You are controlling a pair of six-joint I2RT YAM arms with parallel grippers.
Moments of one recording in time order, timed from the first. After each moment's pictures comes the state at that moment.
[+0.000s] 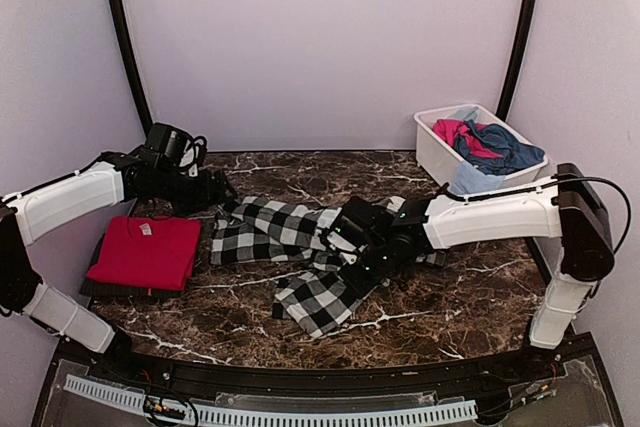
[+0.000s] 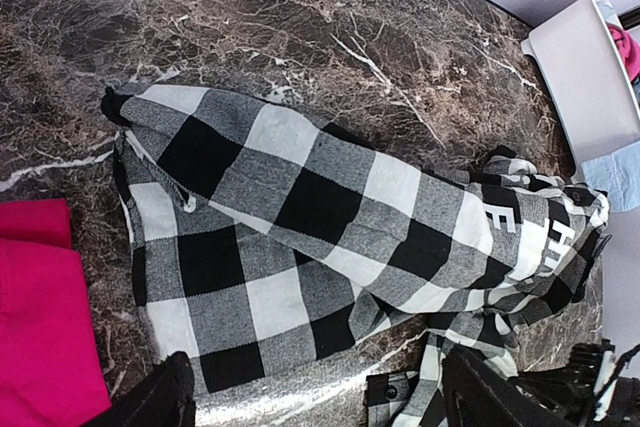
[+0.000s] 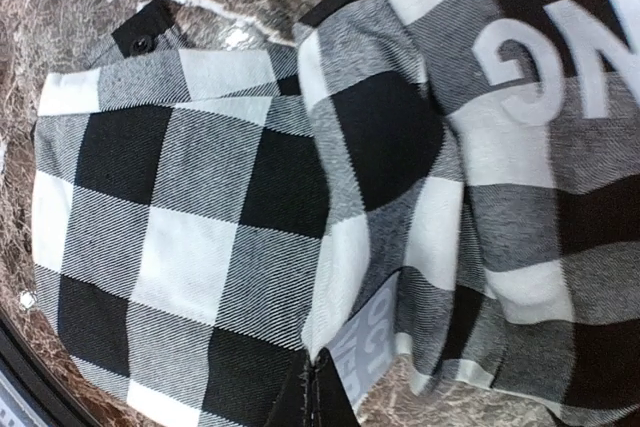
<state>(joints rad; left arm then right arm) -0.38 1.38 1.07 -0.52 0.17 -0.53 1.07 1.79 1.21 -0.61 0.06 0.23</state>
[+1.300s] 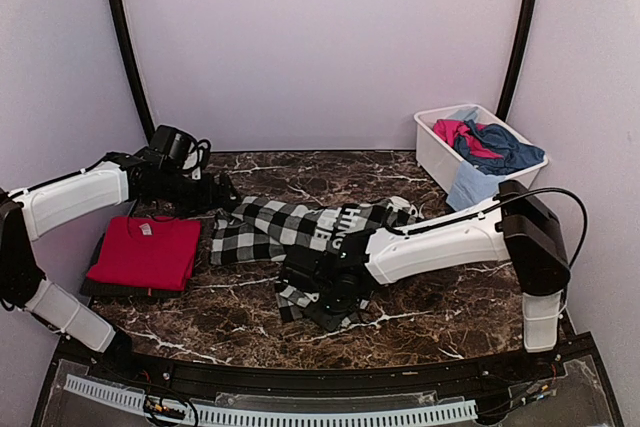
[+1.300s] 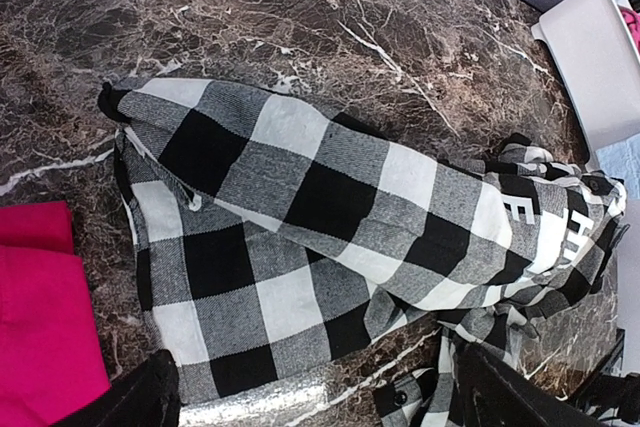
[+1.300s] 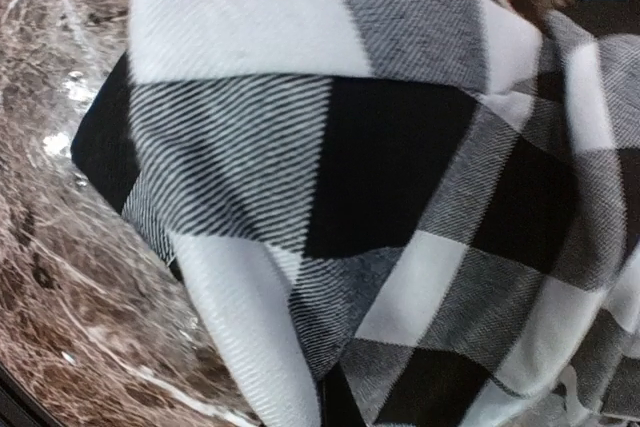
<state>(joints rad) -0.38 1.41 1.07 -0.52 0.17 -0.49 1.28 2.04 1.44 -0.72 0.18 0.29</state>
